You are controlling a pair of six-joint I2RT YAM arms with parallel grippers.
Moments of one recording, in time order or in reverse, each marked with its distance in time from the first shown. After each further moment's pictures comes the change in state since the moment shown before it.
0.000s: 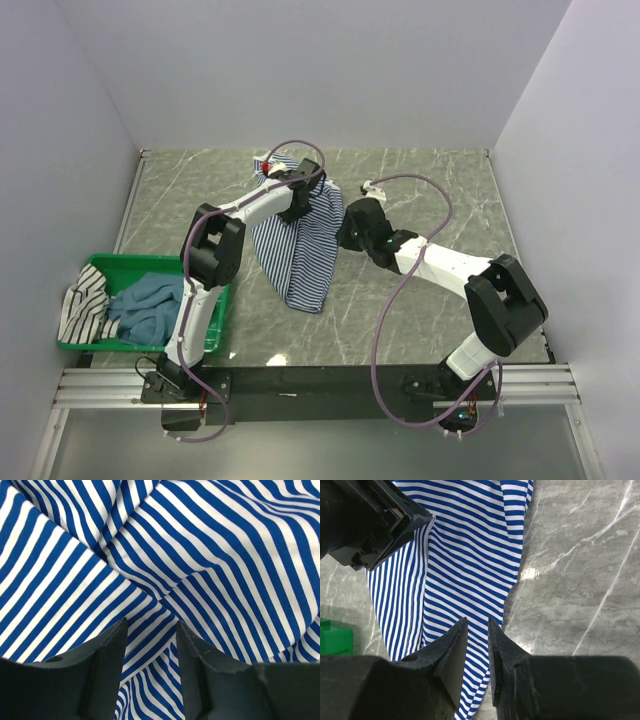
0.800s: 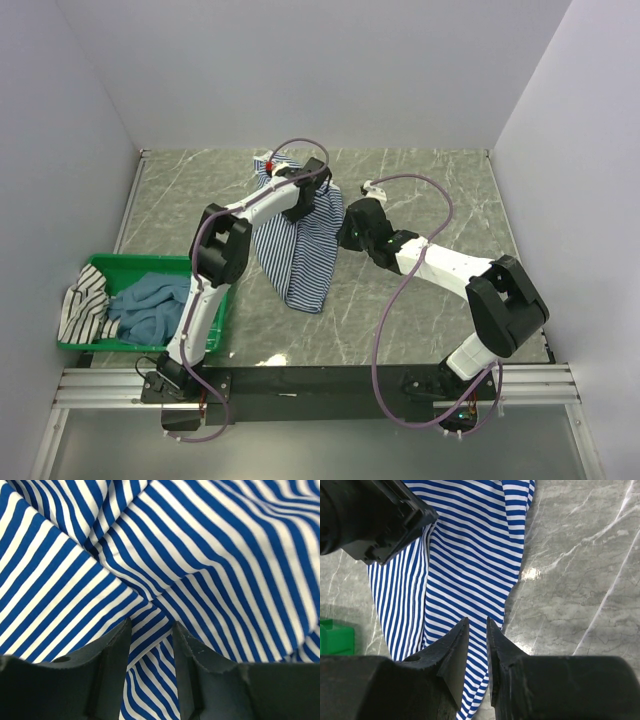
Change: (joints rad) left arm -0.015 0.073 0.129 -0.102 -0.024 -0.056; right arm 0.000 -0.010 -0.004 0.000 -0.003 0.000
